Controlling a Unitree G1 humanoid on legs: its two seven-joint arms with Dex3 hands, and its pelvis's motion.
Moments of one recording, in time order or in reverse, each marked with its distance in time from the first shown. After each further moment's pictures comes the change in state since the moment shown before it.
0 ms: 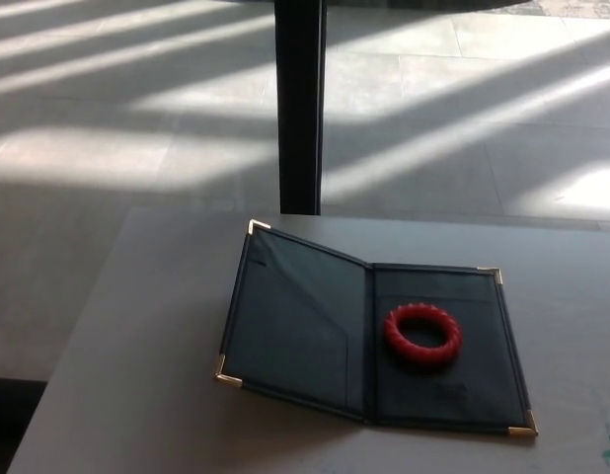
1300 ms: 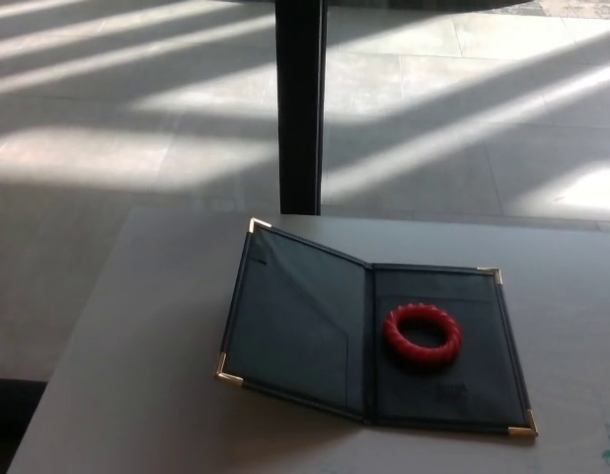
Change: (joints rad) left_arm 0.020 0.022 -0.019 -0.010 0.001 0.011 0.004; right_arm -0.069 0.022 -0.261 0.043 -0.228 0.087 0.058
